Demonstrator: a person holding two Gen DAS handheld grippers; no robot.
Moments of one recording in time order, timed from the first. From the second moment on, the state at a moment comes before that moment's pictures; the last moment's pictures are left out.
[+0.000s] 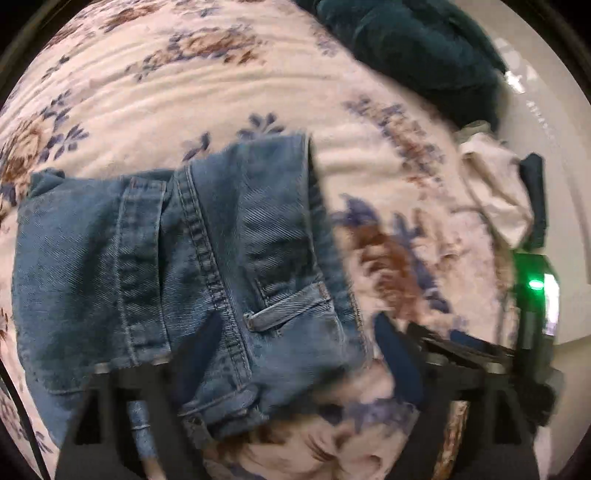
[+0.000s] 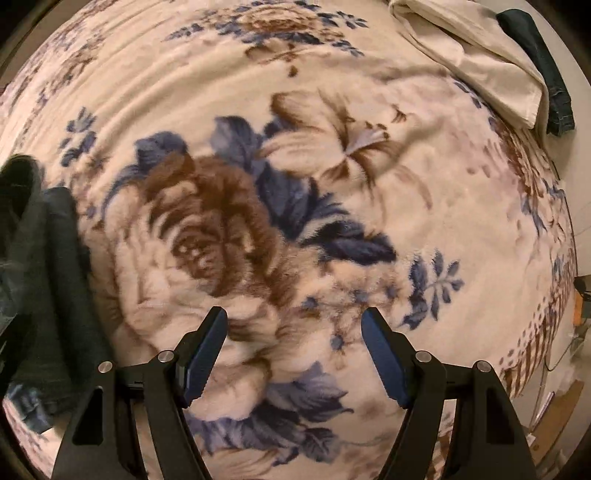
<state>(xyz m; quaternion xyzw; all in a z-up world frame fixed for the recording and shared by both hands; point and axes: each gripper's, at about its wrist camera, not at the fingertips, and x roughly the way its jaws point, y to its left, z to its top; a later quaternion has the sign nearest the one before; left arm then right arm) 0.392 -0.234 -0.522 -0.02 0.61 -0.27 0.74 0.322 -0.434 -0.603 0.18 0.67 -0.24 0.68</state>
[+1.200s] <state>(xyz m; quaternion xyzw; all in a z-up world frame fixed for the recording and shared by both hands) 0.462 -0.025 -0.508 -0.13 0.60 -0.02 0.79 0.395 -0.403 -0.575 0.25 0.64 -0.07 0.72</state>
